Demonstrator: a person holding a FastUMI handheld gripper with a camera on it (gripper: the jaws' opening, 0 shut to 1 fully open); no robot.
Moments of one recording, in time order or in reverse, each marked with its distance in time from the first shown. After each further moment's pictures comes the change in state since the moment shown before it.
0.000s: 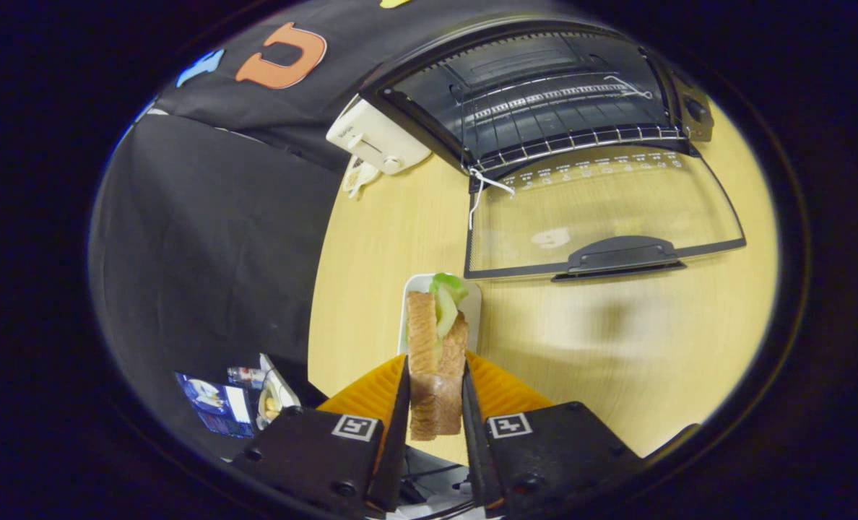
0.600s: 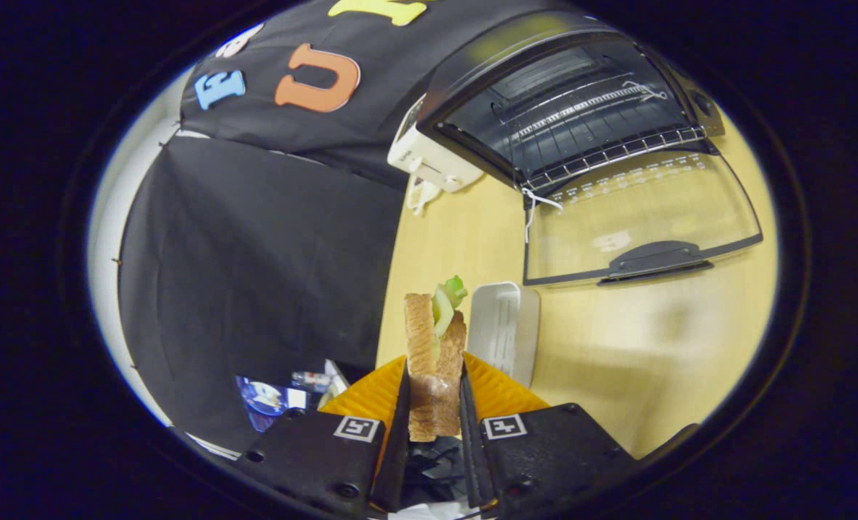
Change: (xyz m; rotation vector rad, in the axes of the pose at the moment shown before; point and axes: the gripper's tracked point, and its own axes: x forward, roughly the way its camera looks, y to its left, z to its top) arm -0.045 0.045 0.017 0.063 -0.066 0.339
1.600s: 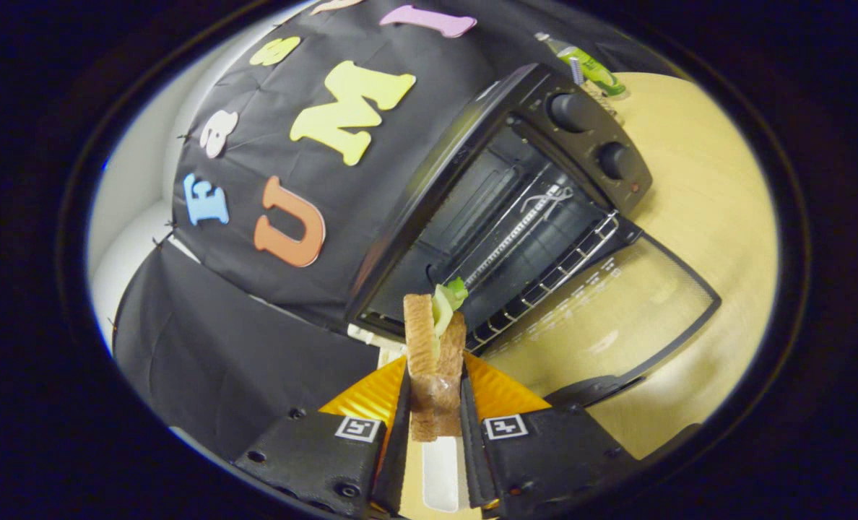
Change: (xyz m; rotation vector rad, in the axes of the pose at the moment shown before) arm -0.029 -0.087 0.139 0.108 -0.710 -0.079
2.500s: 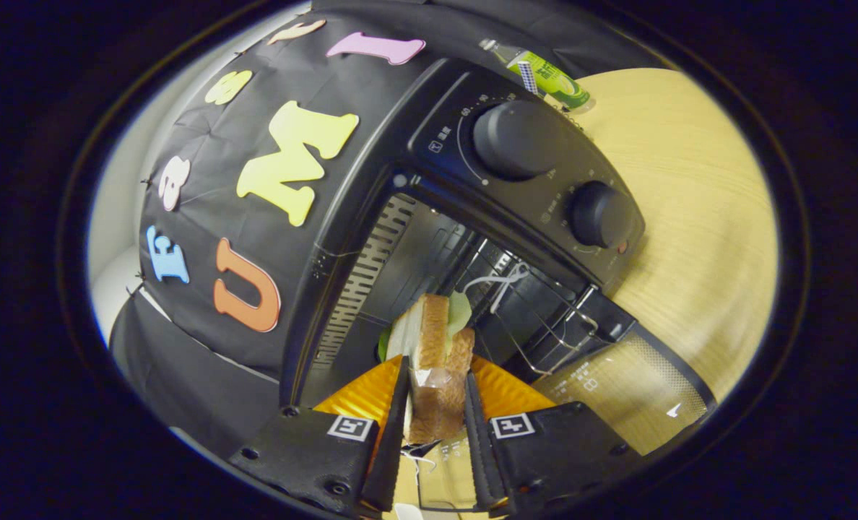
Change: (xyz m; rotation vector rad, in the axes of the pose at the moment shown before) arm 0.070 -0.051 0.078 0.084 -0.160 -0.085
